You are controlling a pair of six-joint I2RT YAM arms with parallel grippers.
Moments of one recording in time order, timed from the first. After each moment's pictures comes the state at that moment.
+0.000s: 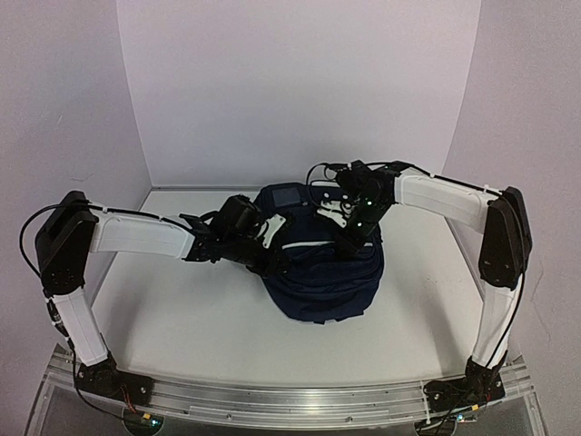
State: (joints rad) left arm -0.86 1.79 1.17 -0.07 0.29 -0.16; right arm 0.65 1.96 1.71 -1.01 -0.15 -0.34
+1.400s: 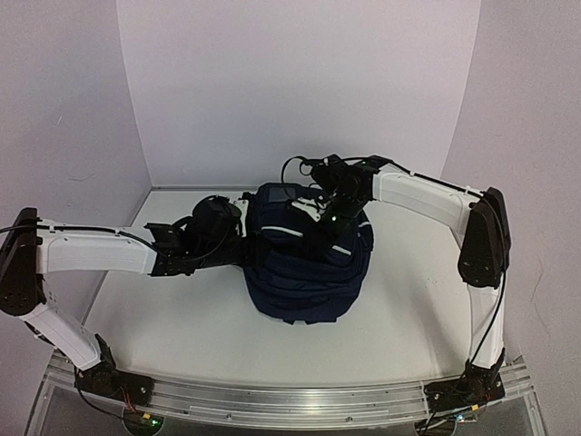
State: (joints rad) left arm -0.96 1.51 0.99 -0.03 -0.17 -0.60; right arm 0.74 2.09 1.92 -1.04 -0.28 -0.19
